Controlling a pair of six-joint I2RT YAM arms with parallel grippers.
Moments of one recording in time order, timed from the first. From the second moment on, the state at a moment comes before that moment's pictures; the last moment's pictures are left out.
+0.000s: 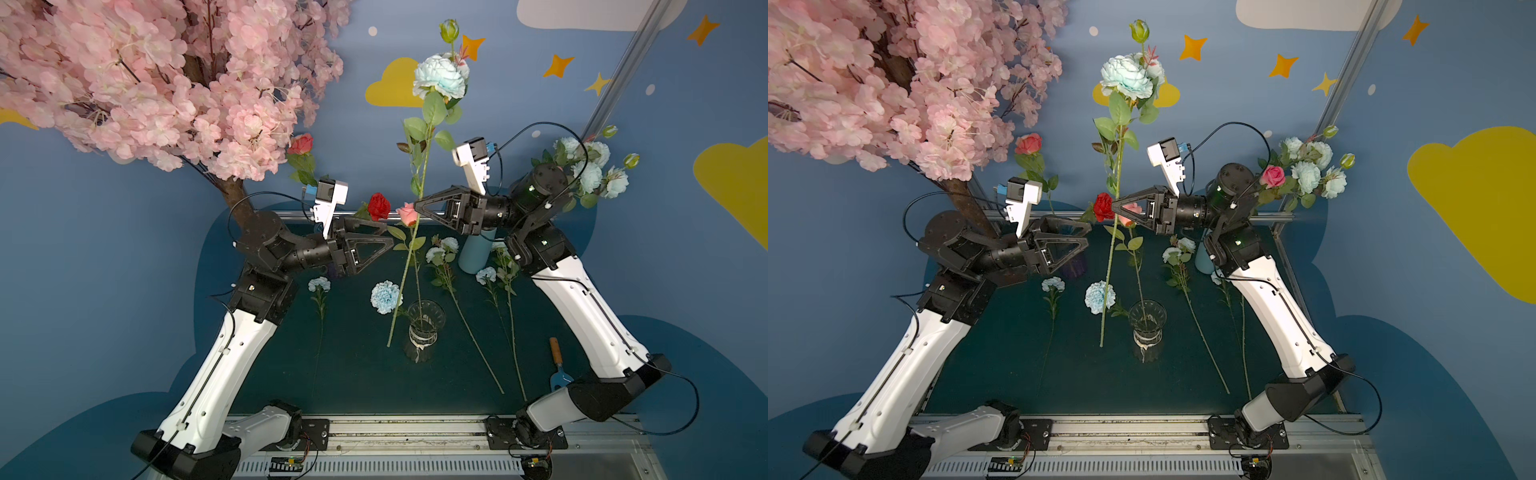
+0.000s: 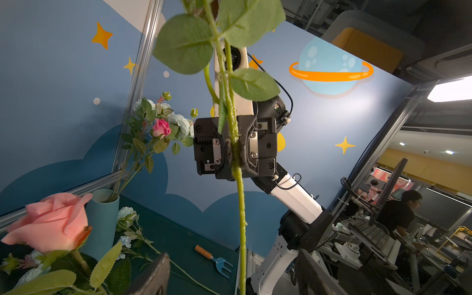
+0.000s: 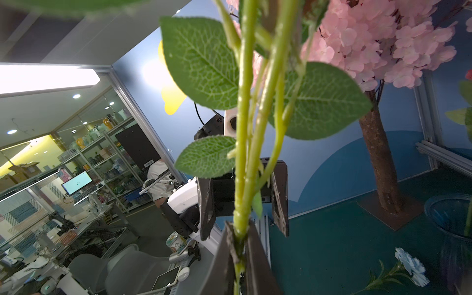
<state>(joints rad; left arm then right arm) -0.34 1.17 1.42 0.03 1.01 -0.66 0.57 1.53 1.87 0.03 -1.13 0.78</state>
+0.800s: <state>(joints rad) -0.35 1.20 1.43 0.13 1.08 -0.78 0.70 1.66 2.04 -0.19 -1.10 0.62</state>
